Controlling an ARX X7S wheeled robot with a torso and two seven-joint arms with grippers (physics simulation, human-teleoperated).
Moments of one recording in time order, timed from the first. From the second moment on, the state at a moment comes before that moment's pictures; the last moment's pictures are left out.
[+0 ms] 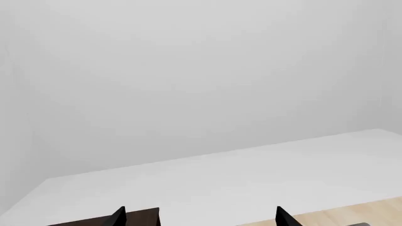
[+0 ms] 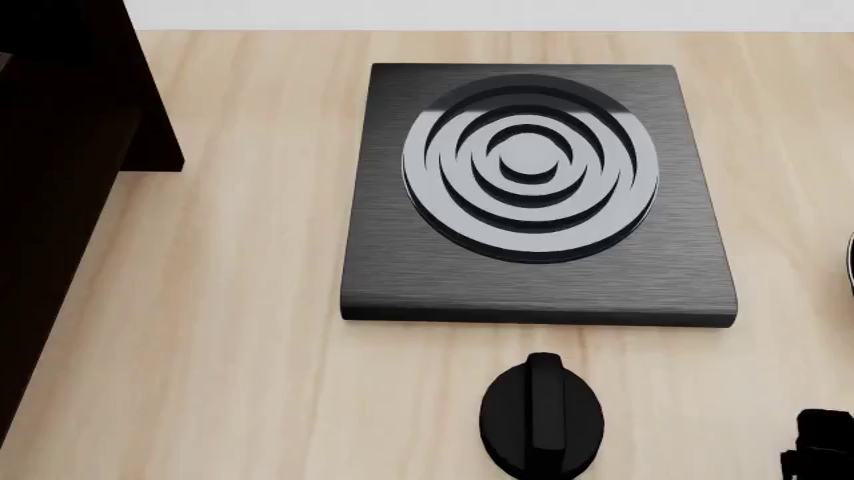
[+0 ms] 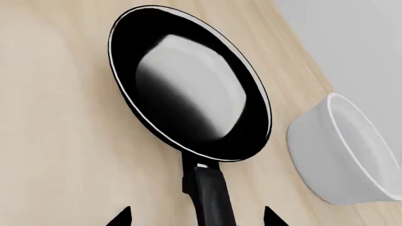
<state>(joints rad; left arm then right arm) -1.34 -0.38 0.07 0.52 -1.24 -1.41 -0.84 0.54 0.31 0.13 -0.18 -0.48 1.24 -0.12</state>
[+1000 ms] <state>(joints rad) -1.36 -0.39 0.10 0.51 -1.30 -1.39 -0.89 0.47 0.33 0.29 0.00 -0.38 1.07 -0.05</state>
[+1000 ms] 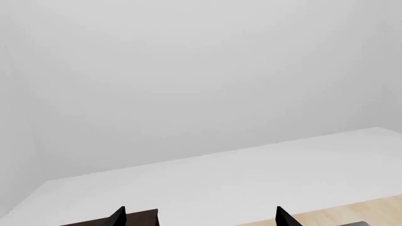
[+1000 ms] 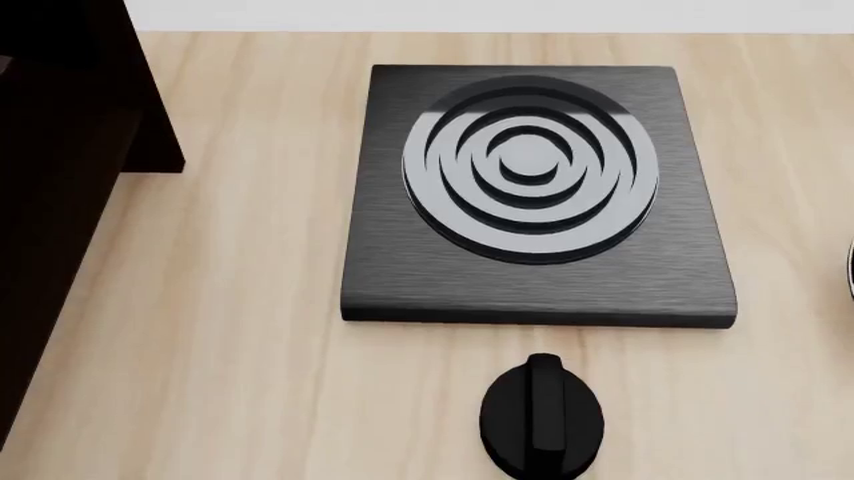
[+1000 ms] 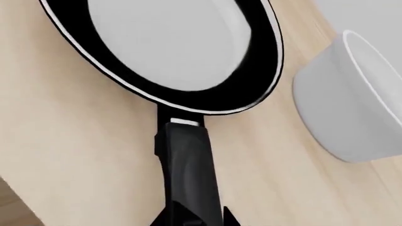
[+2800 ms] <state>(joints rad) -1.39 -0.41 0.09 0.46 -1.42 -1.42 -0.99 0.63 0.34 -0.15 -0.54 -0.40 1.38 -0.30</state>
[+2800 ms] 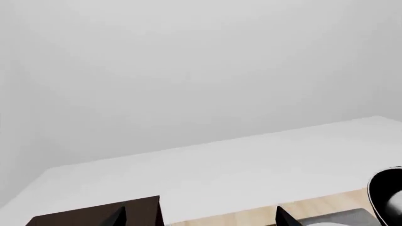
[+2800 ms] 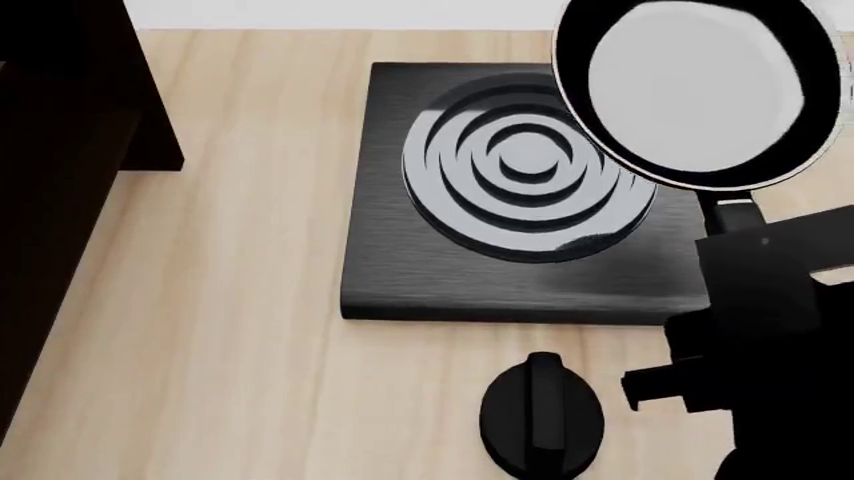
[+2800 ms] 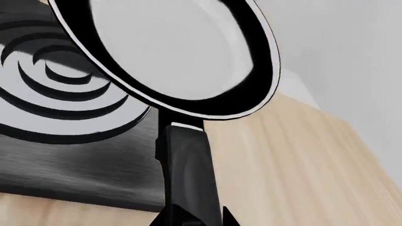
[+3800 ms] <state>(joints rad) -1.42 -0.39 0.17 0.44 -1.33 -1.42 -0.93 1.02 0.36 -0.61 -0.40 -0.95 1.57 -1.16</state>
